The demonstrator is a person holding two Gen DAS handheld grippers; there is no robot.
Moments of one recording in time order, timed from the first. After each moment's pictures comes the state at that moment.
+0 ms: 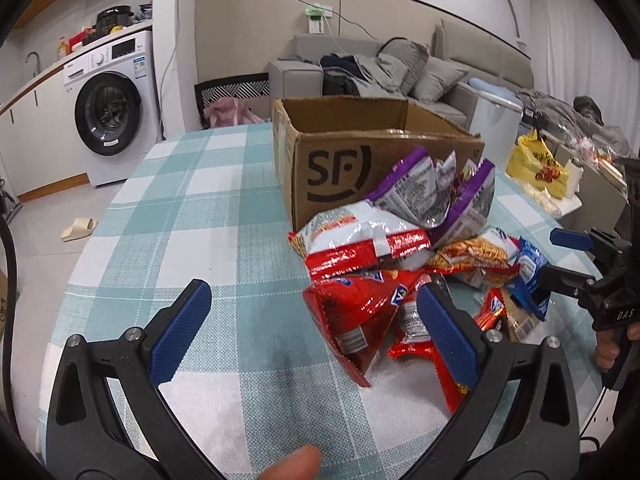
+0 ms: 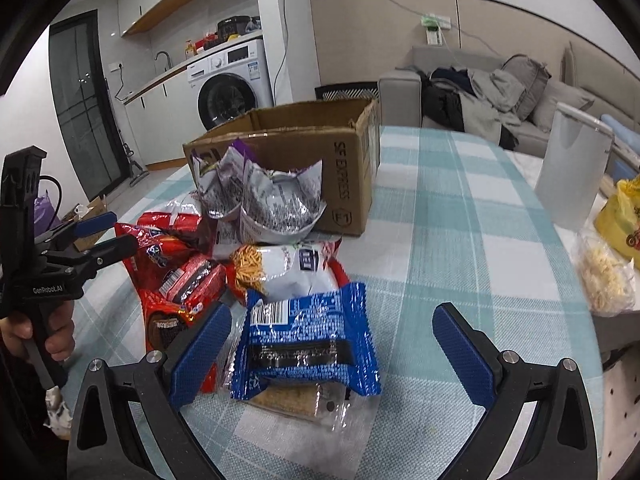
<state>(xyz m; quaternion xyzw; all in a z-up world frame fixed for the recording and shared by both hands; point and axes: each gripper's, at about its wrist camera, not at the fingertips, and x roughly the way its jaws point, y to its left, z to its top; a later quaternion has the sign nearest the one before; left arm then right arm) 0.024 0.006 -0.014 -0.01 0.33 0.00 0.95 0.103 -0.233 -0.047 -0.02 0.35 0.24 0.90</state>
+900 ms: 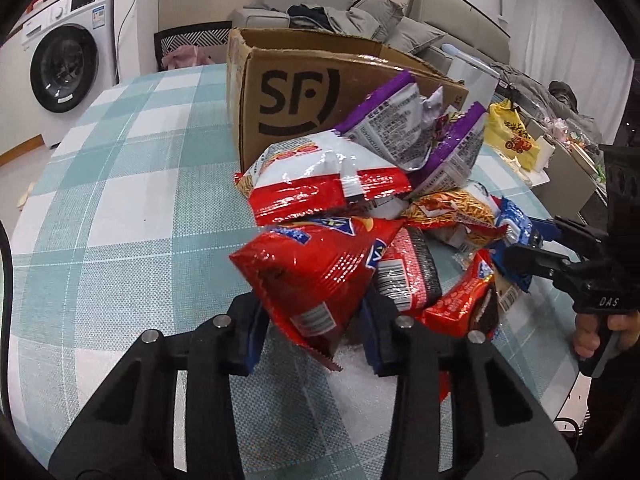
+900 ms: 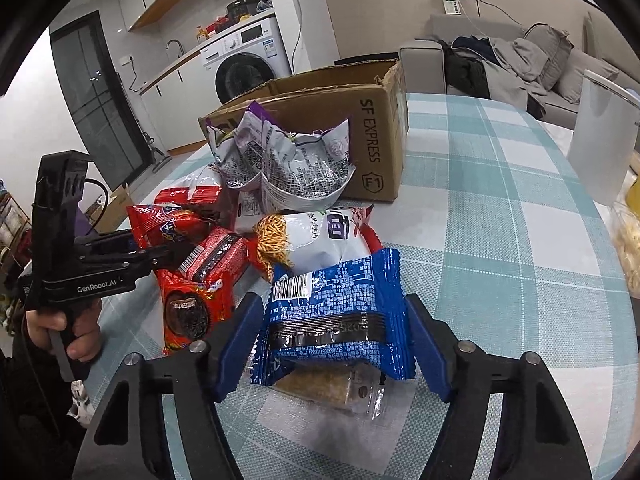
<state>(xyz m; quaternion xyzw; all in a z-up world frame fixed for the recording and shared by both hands) 0.063 0.009 -0.053 -0.06 0.41 -0.09 0.91 0.111 -0.224 -0.063 0.00 0.40 0.29 0.87</state>
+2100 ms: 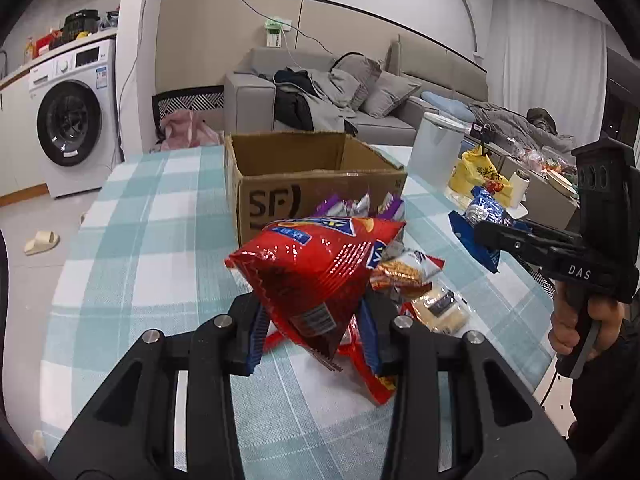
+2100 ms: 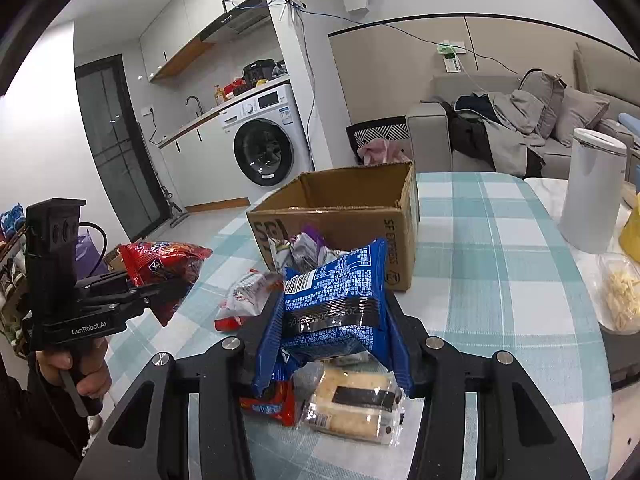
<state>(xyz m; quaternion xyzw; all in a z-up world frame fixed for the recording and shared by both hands) -0.016 0.000 0.050 -0.05 0.30 -0.10 0.95 0.084 -0.233 0.013 0.04 0.29 0.30 0.91</state>
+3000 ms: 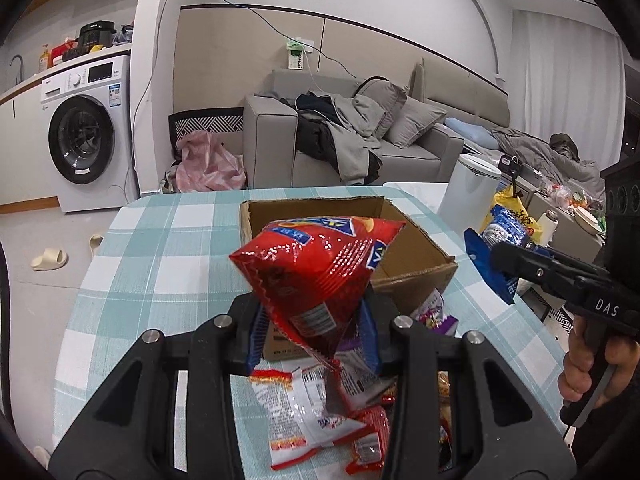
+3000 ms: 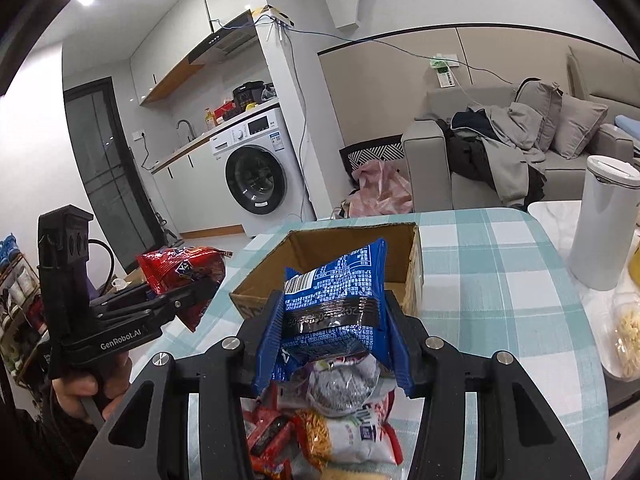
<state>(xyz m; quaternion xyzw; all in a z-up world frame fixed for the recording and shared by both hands) 0.100 0.009 0.091 -0.06 0.27 -0.06 0.96 0.157 -0.206 0.058 0.07 0.27 0.29 0.92</state>
